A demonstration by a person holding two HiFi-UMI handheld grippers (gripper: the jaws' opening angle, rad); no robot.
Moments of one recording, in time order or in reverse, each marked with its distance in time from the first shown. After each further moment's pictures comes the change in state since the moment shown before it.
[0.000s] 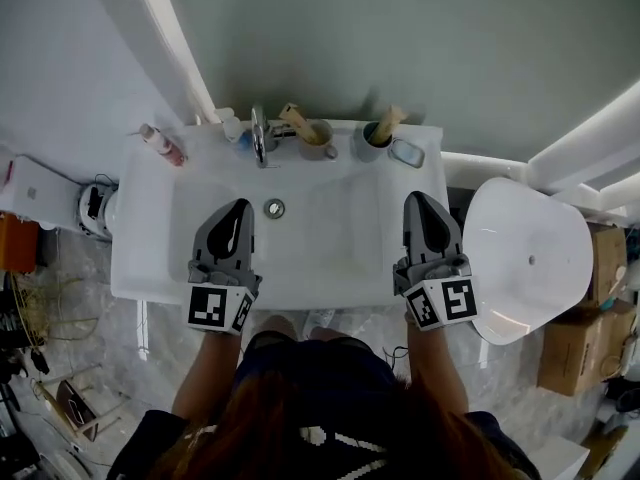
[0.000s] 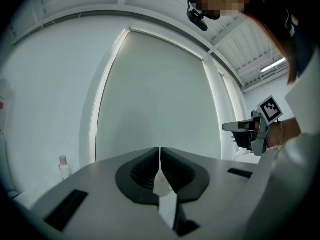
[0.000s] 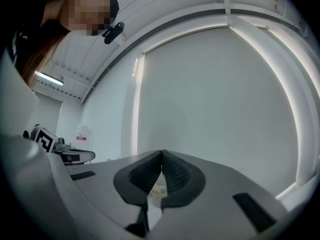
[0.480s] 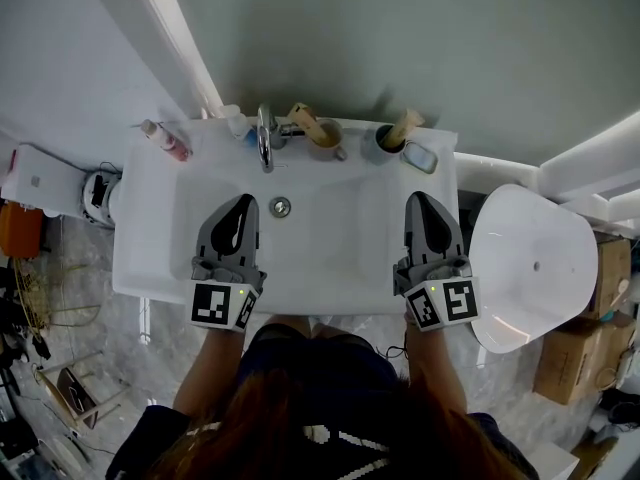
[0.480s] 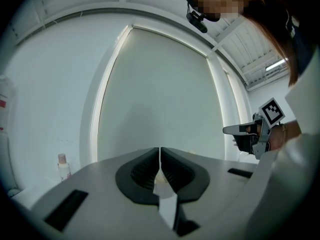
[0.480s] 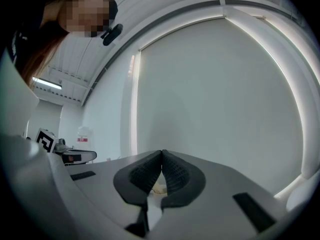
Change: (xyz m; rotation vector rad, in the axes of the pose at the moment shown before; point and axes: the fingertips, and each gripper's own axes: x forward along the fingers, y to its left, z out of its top) left arm 0.027 0.015 -0.010 -0.015 0.014 0.033; right arm 0.035 -0.009 -0.021 0.044 0.026 0.026
